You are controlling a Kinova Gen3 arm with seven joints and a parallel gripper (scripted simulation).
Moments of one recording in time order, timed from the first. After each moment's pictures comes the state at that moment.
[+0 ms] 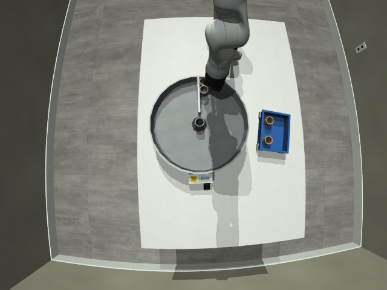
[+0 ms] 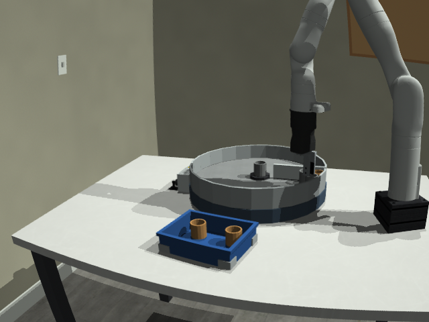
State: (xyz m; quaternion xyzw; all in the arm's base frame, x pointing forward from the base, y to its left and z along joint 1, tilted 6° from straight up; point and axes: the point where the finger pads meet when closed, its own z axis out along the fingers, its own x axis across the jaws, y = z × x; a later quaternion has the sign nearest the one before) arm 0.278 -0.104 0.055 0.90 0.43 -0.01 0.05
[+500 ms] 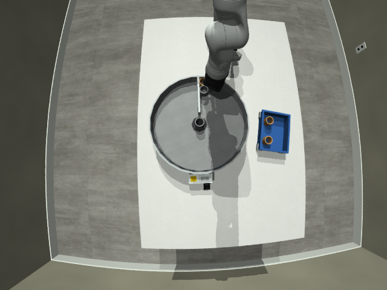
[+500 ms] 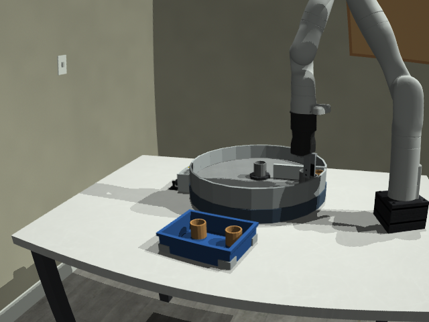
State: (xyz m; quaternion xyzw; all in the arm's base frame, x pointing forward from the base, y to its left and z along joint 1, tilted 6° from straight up) arm 0.277 -0.104 0.049 0.90 0.43 -0.01 0.05
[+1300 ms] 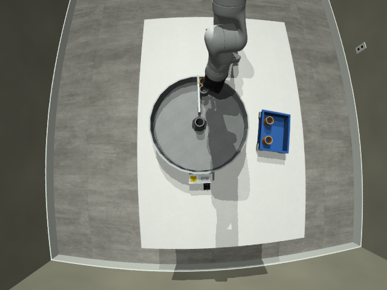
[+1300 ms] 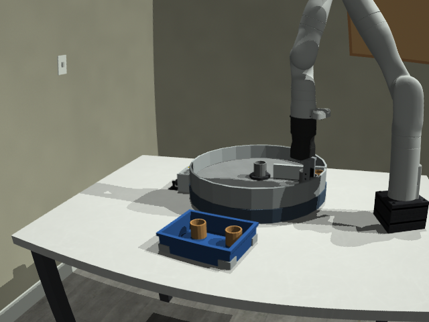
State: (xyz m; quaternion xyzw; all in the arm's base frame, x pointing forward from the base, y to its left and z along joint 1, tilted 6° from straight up) arm 0.278 -0.106 0.037 0.90 0.43 -0.01 0.05
